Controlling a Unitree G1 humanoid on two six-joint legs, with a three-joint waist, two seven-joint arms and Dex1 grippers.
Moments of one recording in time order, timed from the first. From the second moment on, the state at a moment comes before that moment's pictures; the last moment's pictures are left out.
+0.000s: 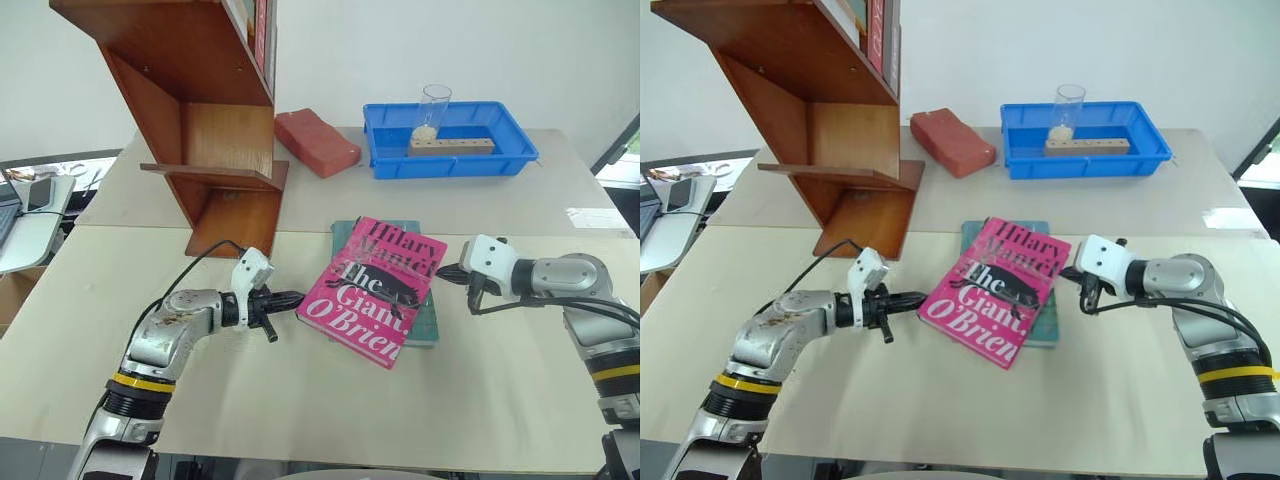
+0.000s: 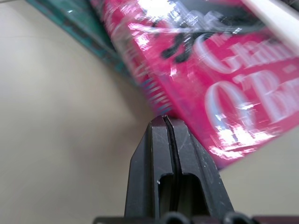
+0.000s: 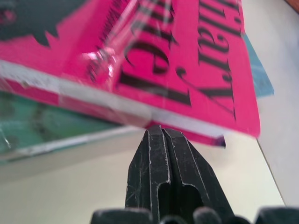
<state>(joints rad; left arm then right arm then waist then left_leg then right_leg) -0.31 0.51 -0.07 -0.13 -0.50 0.80 -0.93 -0.39 -0.86 0.10 0.15 0.03 0.02 1.06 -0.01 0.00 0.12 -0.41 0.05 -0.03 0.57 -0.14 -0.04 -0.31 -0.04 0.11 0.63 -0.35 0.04</state>
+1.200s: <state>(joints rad) -0.69 0.32 0.13 0.50 -0.73 1.39 -0.78 -0.35 -0.93 0.07 -0.02 0.04 0.23 1.10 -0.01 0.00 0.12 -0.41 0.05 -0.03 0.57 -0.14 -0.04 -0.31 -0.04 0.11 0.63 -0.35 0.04</state>
